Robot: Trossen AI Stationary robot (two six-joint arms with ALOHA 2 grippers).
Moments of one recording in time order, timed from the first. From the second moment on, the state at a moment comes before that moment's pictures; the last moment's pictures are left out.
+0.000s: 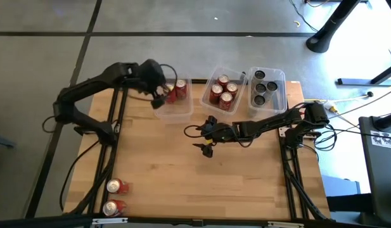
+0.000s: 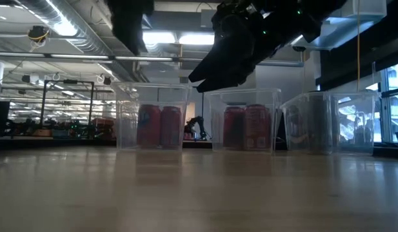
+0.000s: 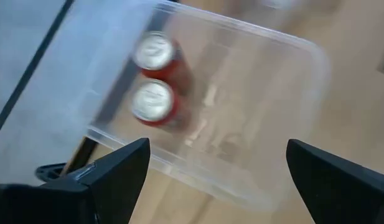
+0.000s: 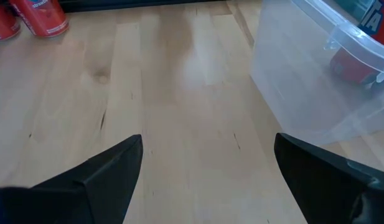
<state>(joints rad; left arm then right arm) 0.42 1.36 1.50 -1.18 -0.18 0.01 0.11 1.68 0.97 0.17 0.19 0.13</state>
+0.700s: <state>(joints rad) -0.19 1.32 1.50 -1.39 -0.19 -0.50 0.11 1.68 0.97 0.16 0.19 0.13</state>
